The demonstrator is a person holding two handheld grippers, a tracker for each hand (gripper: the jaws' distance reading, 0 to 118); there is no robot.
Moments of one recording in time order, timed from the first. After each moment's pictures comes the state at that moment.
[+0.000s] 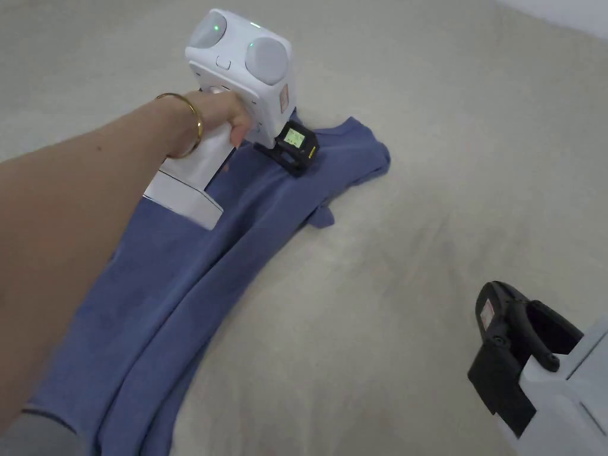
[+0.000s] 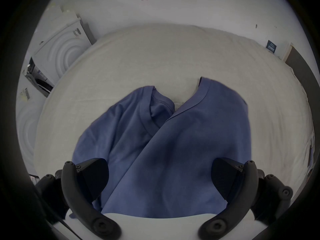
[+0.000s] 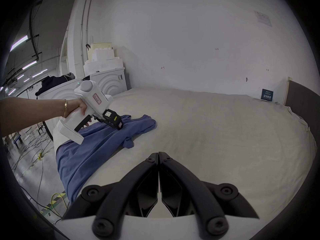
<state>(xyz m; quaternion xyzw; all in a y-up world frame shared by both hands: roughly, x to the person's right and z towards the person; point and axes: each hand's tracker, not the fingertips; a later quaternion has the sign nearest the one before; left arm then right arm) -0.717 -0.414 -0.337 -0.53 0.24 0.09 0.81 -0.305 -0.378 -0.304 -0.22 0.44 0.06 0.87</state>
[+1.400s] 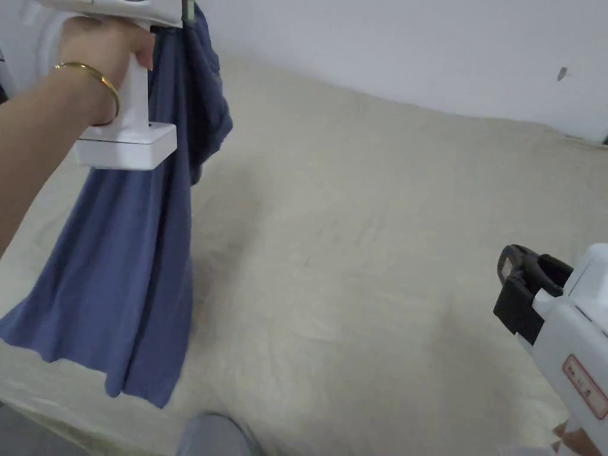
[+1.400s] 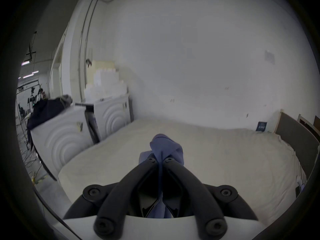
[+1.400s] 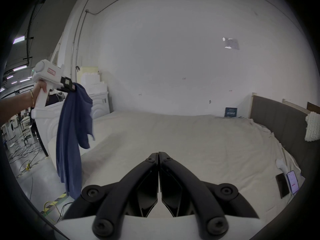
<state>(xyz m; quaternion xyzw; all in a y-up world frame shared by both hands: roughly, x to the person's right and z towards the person) -0.551 -0.109 -0.154 -0.12 0.36 0.03 0.93 -0.110 -0.260 -0.204 -0.12 0.34 0.03 0.93</state>
